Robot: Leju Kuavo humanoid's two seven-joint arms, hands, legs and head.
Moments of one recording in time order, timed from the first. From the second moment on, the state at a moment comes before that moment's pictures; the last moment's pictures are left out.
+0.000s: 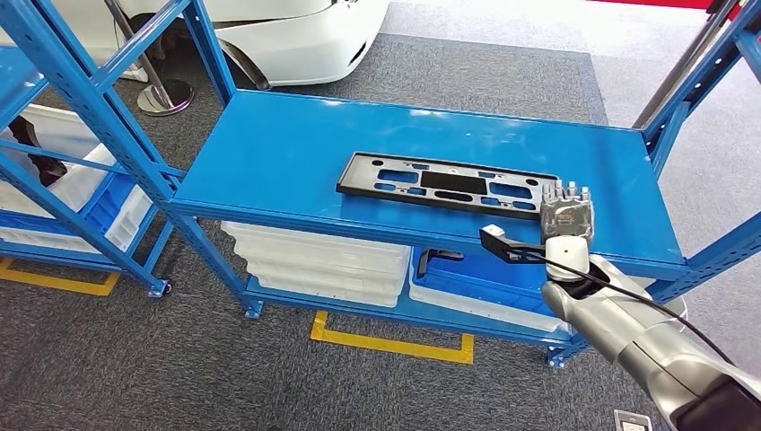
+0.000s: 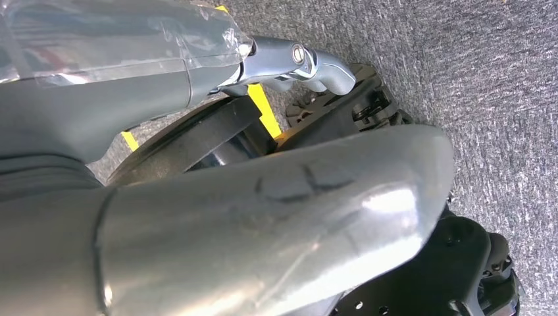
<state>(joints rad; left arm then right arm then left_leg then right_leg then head) -0.15 0.01 -1.21 -0.24 1.01 -0.02 -0.05 -0.75 -0.47 0.92 -0.87 1.15 0.10 0.67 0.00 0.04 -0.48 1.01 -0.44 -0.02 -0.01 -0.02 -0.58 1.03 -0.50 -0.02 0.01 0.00</state>
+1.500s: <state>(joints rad) -0.16 0.01 -1.21 -0.24 0.97 -0.03 -0.05 -0.76 -0.43 0.88 -0.87 1.06 -0.20 0.55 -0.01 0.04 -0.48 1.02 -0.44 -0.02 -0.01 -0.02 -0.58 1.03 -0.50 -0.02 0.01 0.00</state>
